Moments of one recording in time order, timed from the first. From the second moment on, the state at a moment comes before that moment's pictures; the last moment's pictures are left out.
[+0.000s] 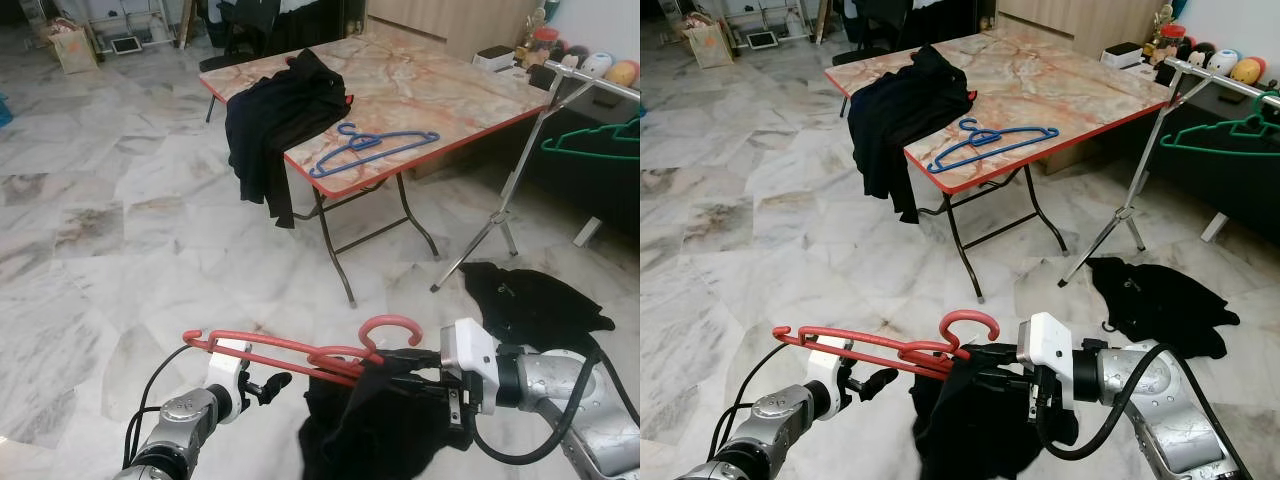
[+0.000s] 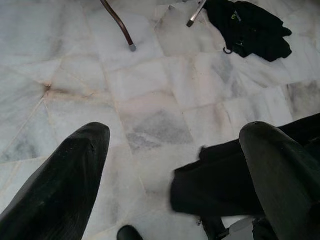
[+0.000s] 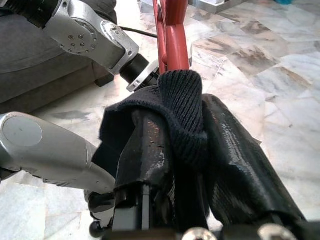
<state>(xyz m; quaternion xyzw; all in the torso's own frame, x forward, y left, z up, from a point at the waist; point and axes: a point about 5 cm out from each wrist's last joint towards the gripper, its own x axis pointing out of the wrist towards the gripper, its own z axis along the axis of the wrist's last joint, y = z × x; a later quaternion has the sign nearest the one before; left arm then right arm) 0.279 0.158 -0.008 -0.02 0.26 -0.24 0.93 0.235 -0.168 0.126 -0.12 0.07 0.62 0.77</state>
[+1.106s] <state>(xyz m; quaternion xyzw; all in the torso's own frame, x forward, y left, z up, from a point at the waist) 0.264 0.136 0.003 -0.31 0.25 -0.41 0.82 0.228 -0.160 0.140 -0.10 0.07 0.65 0.75</state>
